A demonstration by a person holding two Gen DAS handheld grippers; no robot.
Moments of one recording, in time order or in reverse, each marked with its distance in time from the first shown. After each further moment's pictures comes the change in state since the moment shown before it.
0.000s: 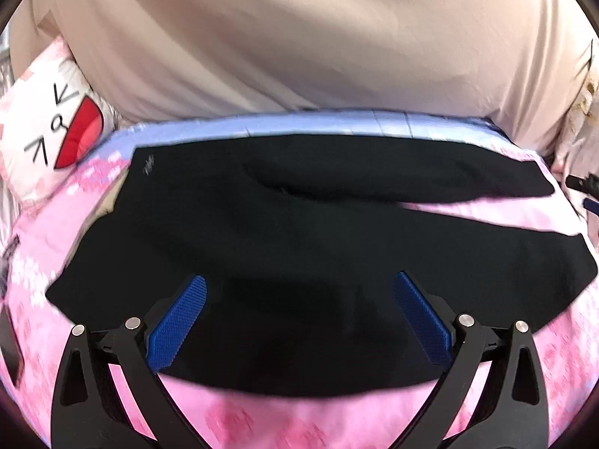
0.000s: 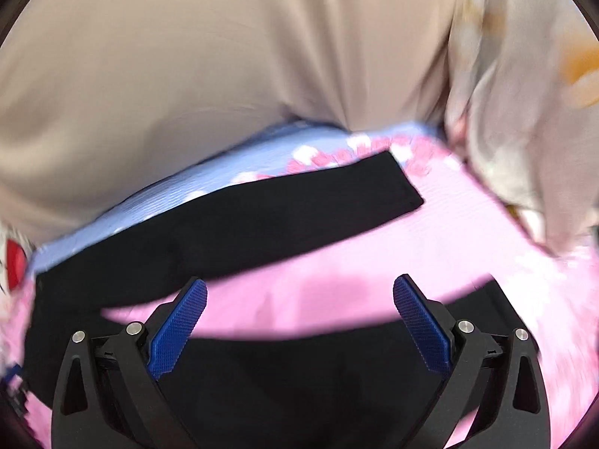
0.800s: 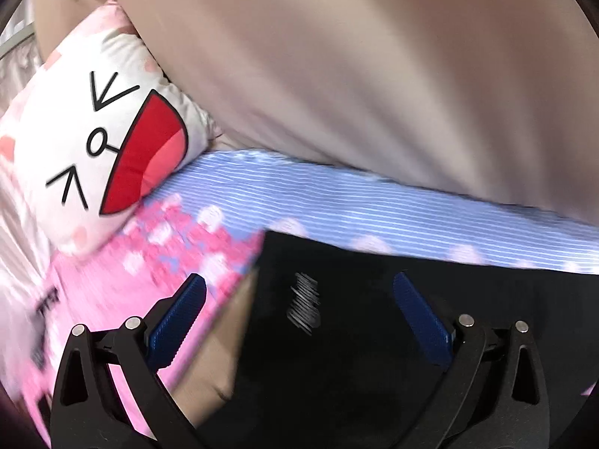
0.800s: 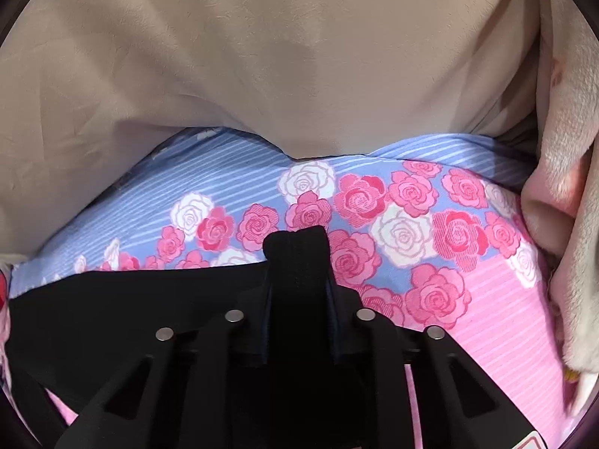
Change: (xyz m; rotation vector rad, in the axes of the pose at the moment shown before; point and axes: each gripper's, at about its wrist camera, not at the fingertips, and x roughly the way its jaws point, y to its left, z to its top) left arm 0.172 0.218 0.154 -0.177 0.070 0.380; right arm 0.175 -0.060 0.118 -0.027 0.112 -0.023
